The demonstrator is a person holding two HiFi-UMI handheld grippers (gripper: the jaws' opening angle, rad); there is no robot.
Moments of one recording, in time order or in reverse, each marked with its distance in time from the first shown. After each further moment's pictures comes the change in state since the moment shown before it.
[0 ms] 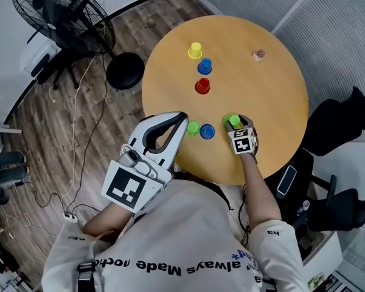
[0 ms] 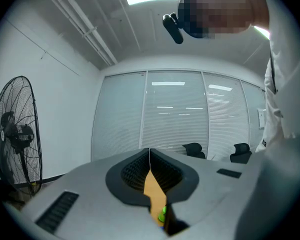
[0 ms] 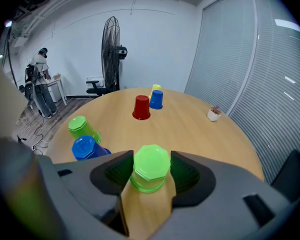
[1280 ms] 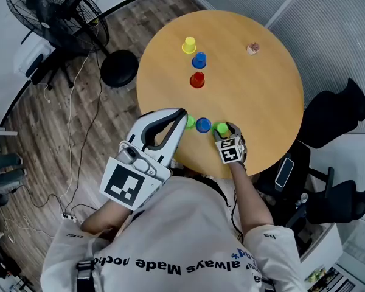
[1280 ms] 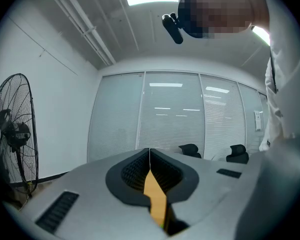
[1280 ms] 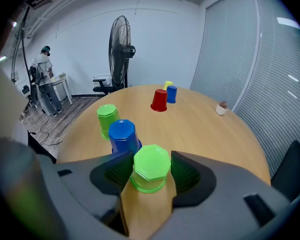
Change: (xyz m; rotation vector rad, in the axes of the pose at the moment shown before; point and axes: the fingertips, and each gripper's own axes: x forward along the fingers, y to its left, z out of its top) left arm -0.005 -0.007 -0.004 -0.017 -0.001 -0.028; right arm -0.023 0.067 -0.033 -0.004 0.037 0.039
